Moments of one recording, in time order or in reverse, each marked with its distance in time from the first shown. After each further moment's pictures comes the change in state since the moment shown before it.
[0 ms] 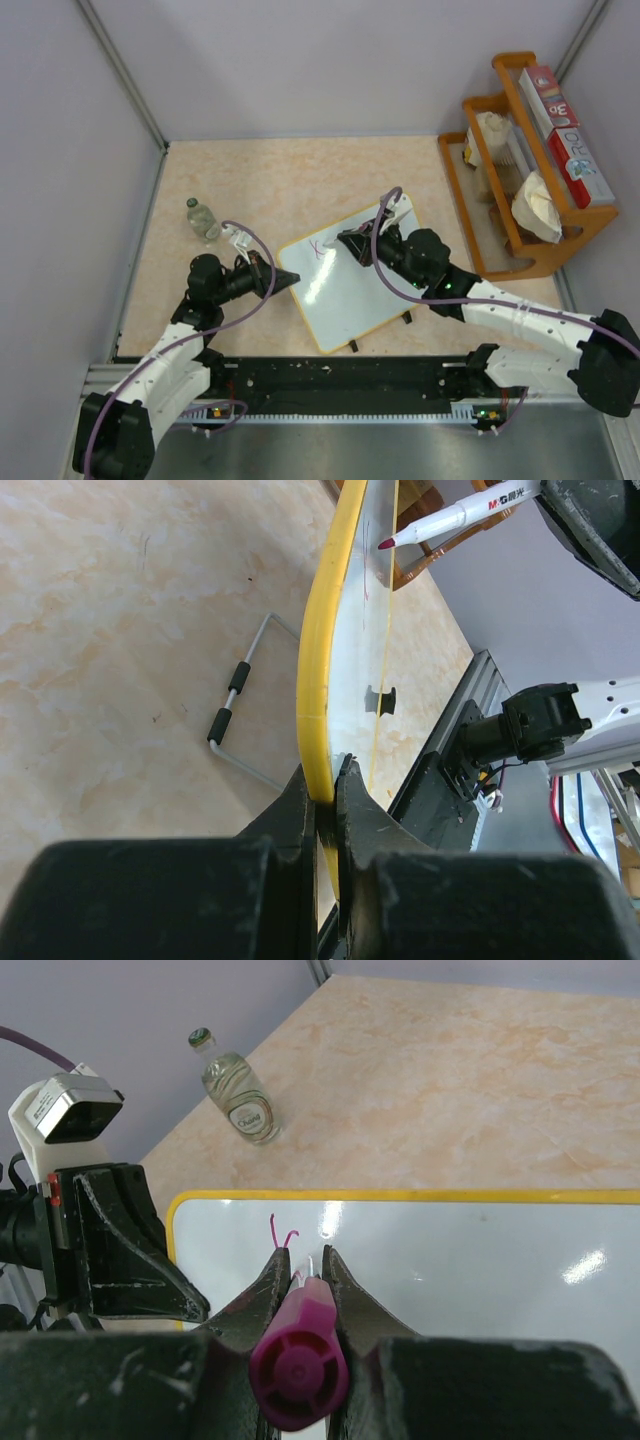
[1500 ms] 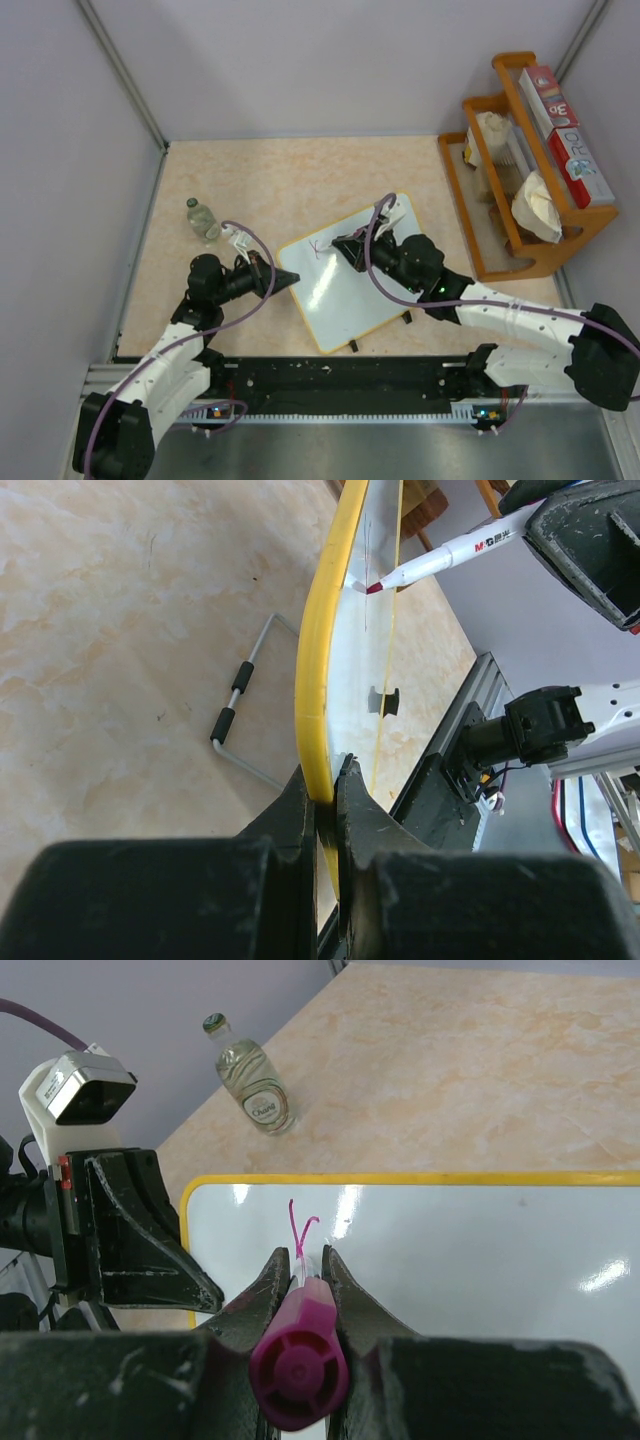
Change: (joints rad) left arm 0.000 0.000 0.000 -0.004 -0.008 -0.001; right arm 0.032 0.040 -0.032 0.069 0.002 0.018
